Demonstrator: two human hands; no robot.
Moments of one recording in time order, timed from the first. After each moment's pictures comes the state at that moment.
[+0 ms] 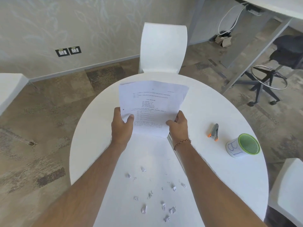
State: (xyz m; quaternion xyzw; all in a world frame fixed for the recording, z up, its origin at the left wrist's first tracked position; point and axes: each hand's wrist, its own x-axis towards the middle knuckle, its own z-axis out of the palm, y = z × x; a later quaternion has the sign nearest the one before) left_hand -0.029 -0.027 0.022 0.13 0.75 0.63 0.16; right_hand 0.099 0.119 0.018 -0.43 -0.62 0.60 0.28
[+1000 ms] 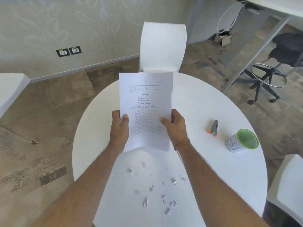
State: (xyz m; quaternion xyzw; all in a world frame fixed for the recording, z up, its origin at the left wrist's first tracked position) left_hand -0.021 -0.049 0.013 0.12 0.74 0.62 0.21; right_hand 0.111 0.096 0.035 -0.38 -0.66 0.60 0.25
